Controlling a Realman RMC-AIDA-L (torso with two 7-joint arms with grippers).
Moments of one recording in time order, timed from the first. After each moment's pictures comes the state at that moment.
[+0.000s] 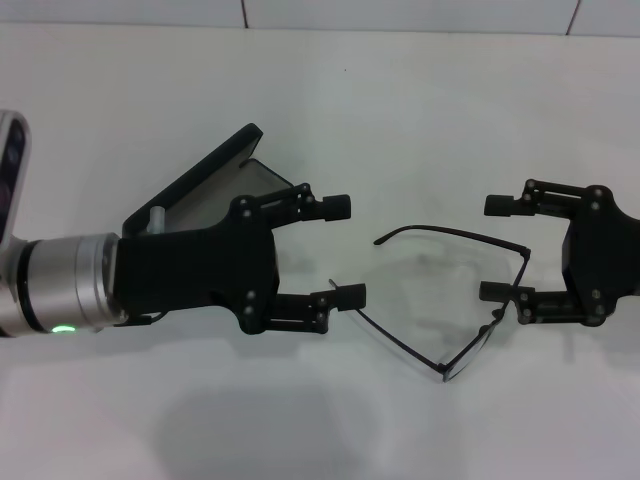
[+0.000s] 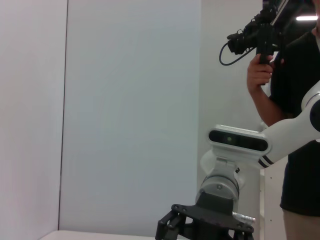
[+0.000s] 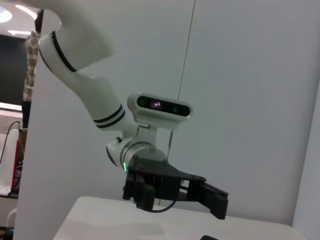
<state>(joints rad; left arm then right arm) -0.69 -2.03 2.84 -0.22 -0.30 1.91 -0.73 0.49 1.93 -1.14 -0.47 -1.46 -1.72 0.75</state>
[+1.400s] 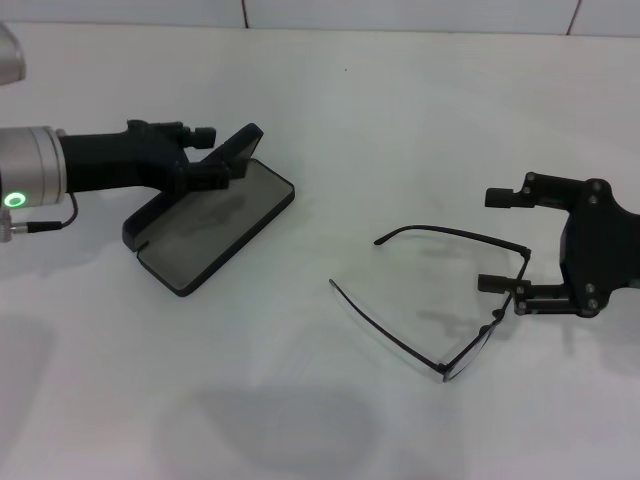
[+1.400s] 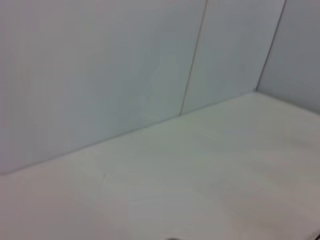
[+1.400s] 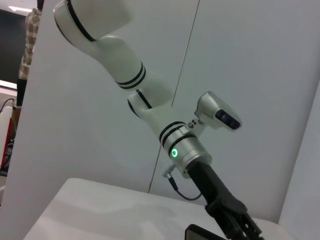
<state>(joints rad) -0.87 -2.09 2.84 -0.68 -0.27 1.55 -1.27 0.49 1.93 -1.14 -0.48 -1.46 -1.68 0.68</state>
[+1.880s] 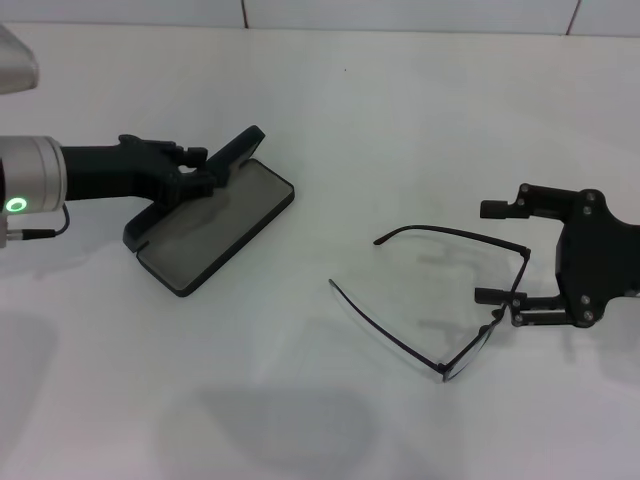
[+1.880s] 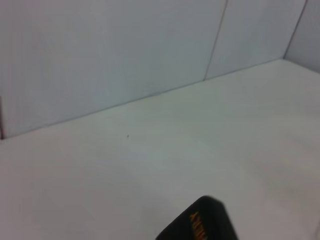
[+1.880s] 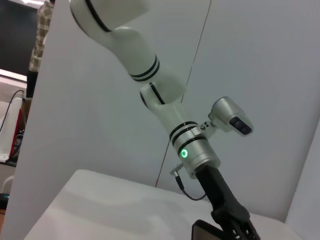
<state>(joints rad) -0.88 -2.09 2.84 -0.68 -0.20 1.46 -1.31 0.49 1.93 -1.15 -0.48 -1.48 -1.68 0.64</state>
